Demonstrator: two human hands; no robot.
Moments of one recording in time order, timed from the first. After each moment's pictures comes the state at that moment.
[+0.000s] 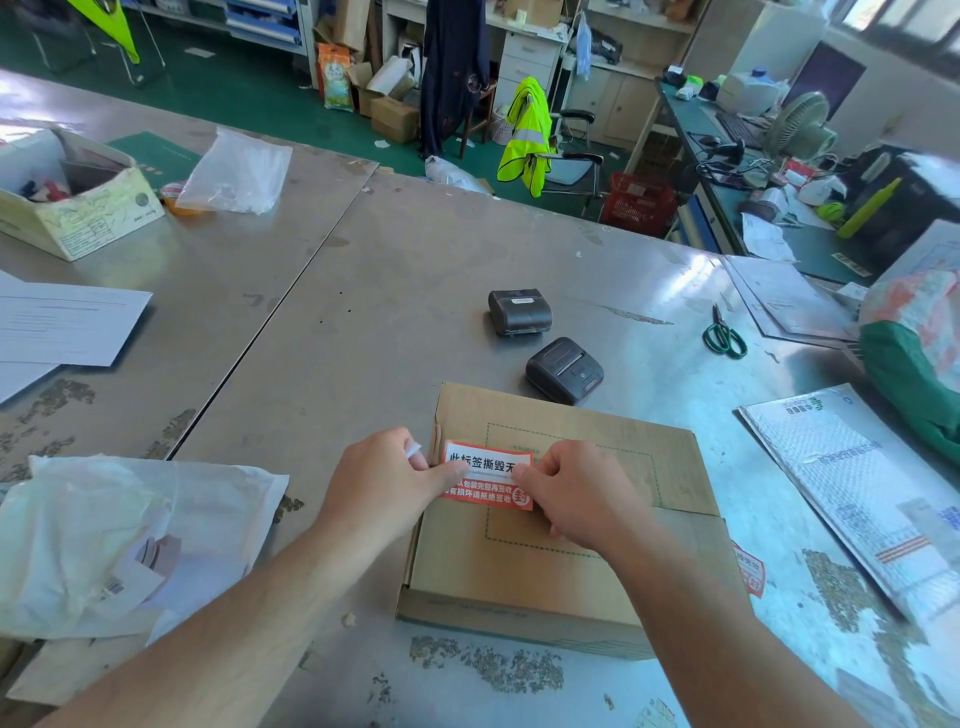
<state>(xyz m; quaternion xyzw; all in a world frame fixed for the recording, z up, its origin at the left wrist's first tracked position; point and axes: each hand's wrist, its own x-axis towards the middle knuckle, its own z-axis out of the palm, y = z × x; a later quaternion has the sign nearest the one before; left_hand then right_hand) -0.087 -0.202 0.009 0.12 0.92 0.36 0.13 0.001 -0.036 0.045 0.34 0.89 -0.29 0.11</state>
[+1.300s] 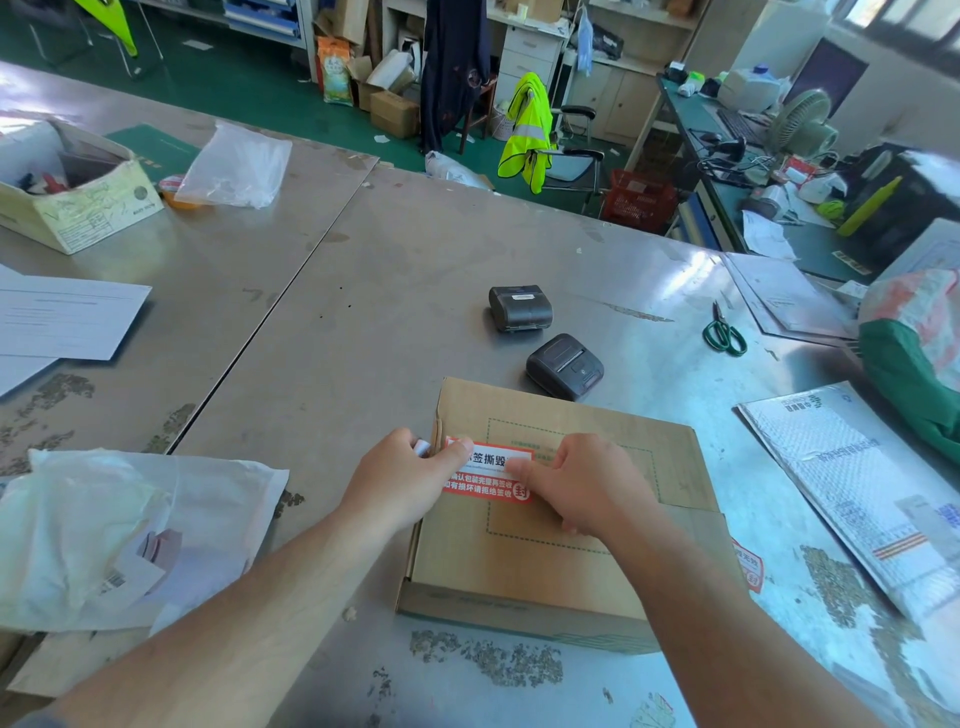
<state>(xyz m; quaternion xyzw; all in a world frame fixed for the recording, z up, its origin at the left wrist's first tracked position) -0.090 -0.190 -0.009 0.04 0.86 0.44 0.25 -0.004 -0.027 0.041 0.34 0.91 -0.21 0.14</state>
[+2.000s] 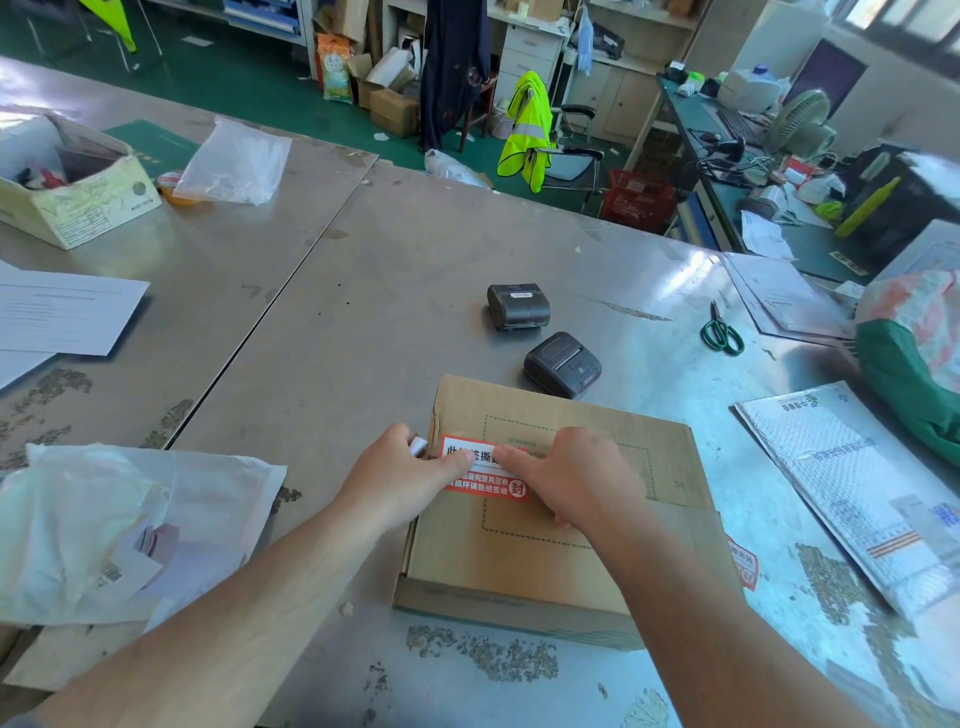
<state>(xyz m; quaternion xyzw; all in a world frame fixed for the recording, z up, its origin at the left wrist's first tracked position) -0.090 -0.193 -0.007 0.06 0.86 0.43 0.26 -0.010 -0.031 0.032 0.38 0.89 -0.21 0.12</state>
